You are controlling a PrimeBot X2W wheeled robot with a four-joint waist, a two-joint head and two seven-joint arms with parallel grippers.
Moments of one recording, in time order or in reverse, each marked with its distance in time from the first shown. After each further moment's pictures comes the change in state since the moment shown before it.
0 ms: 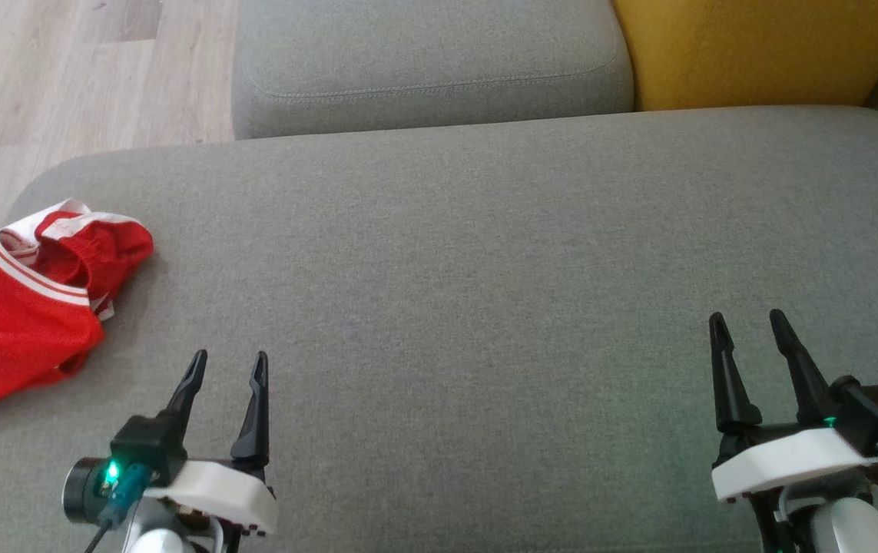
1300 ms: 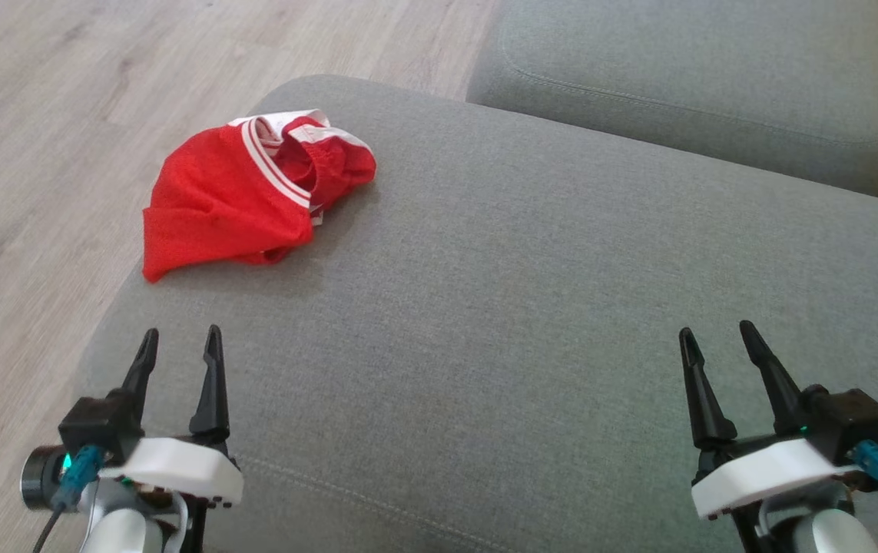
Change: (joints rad) left arm -0.040 0.016 0.073 0.009 -0.034 0.003 0.000; right arm 0.035 0.014 0.041 -0.048 -0.049 0.000 0.042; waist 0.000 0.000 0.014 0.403
